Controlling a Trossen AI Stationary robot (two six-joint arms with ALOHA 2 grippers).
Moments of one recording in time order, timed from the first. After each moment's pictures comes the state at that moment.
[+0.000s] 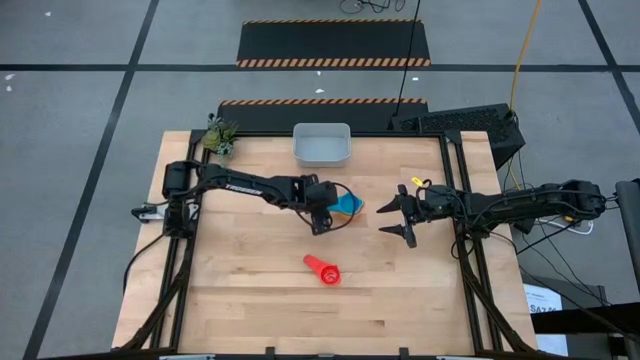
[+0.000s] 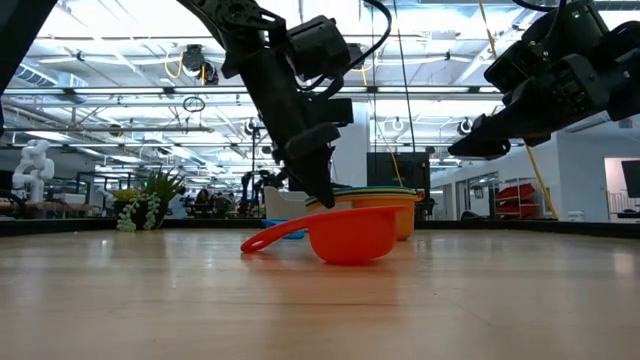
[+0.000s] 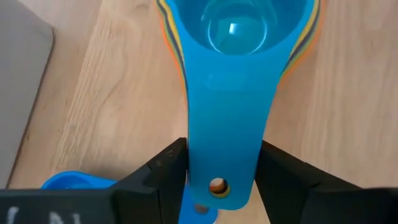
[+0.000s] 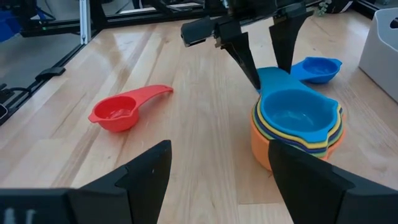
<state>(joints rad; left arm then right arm) 0.08 1.94 1.32 -0.42 -0.16 -0.06 -0.11 0.85 0.14 0.35 -0.19 0.07</state>
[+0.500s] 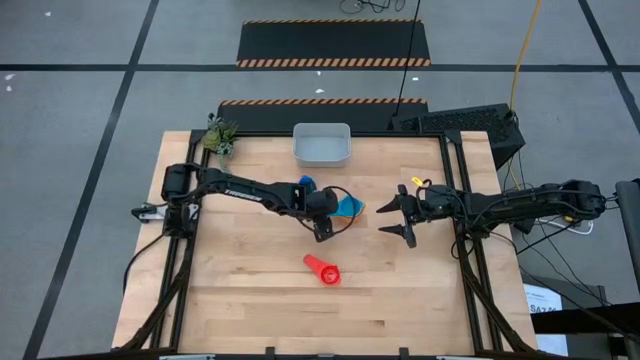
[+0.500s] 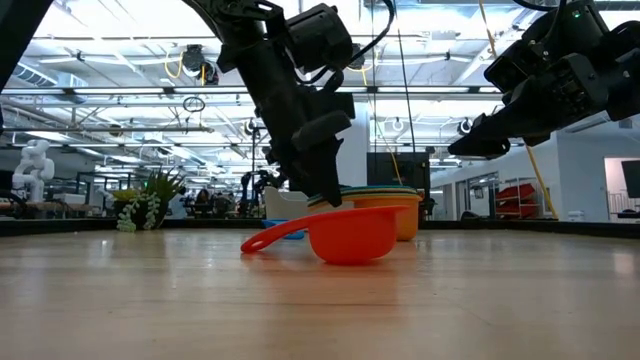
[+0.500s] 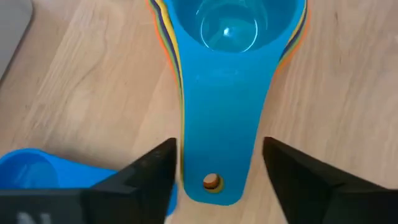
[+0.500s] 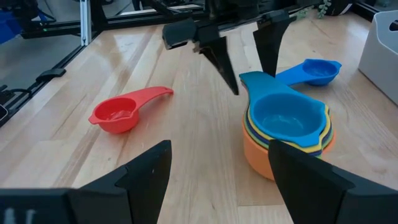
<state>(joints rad) 0.03 1.94 1.32 -0.42 -0.17 -0.25 -0.11 0.85 0.14 0.36 -0.19 0.07</state>
